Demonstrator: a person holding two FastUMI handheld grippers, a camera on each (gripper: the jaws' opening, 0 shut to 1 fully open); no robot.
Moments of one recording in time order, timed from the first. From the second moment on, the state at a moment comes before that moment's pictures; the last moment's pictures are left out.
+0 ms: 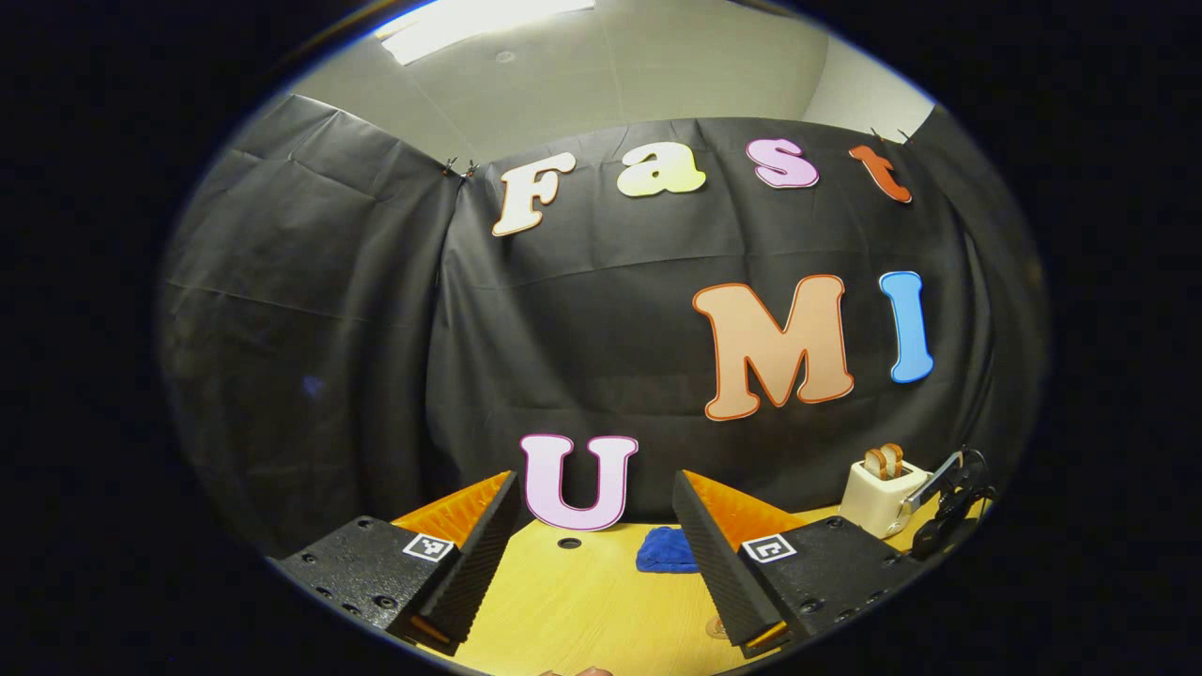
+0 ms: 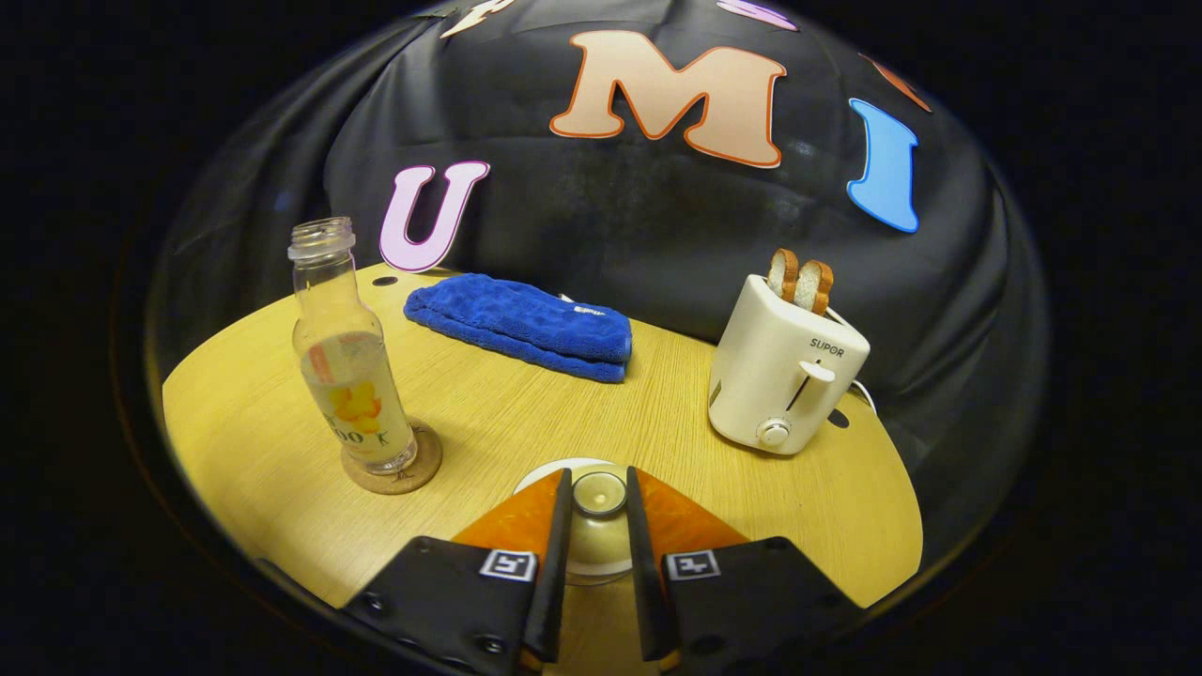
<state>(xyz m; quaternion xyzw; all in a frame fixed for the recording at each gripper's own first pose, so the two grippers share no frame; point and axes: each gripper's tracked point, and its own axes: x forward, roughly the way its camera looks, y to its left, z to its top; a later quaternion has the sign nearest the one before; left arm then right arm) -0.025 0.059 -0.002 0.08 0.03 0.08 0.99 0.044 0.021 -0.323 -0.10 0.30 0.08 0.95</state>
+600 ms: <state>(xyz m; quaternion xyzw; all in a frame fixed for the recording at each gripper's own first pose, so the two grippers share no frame) -0.013 0.040 -0.032 0.07 0.02 0.02 1.00 0.046 0.024 -0.278 -0.06 0.28 0.08 0.96</state>
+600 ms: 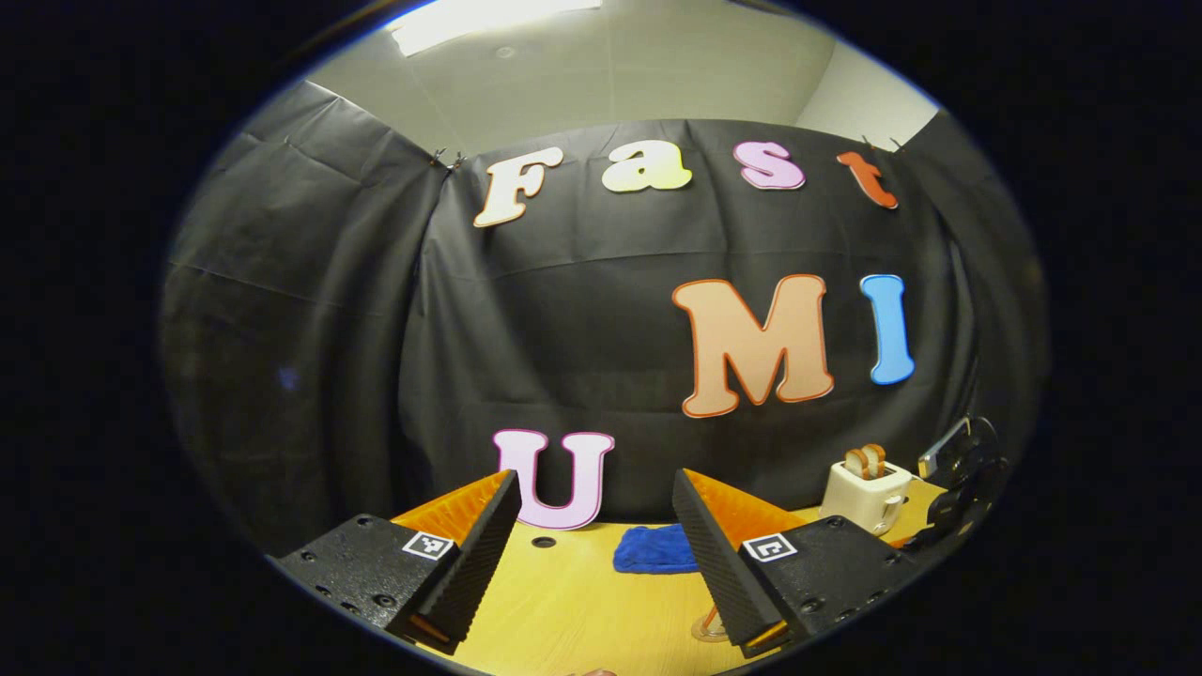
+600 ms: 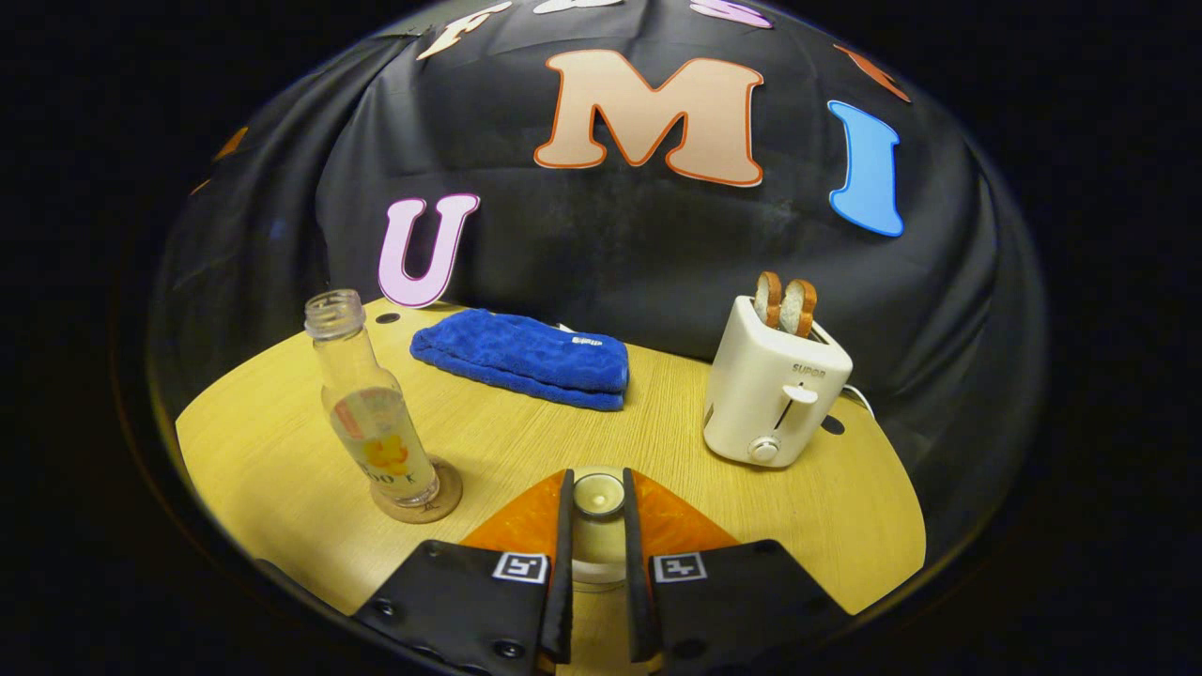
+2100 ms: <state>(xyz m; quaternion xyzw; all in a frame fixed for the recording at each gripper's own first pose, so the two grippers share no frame) -0.025 -0.068 -0.269 0.04 0.22 -0.16 0.96 -0.005 -0.098 -0.171 -0.04 0.22 -0.05 0.97</state>
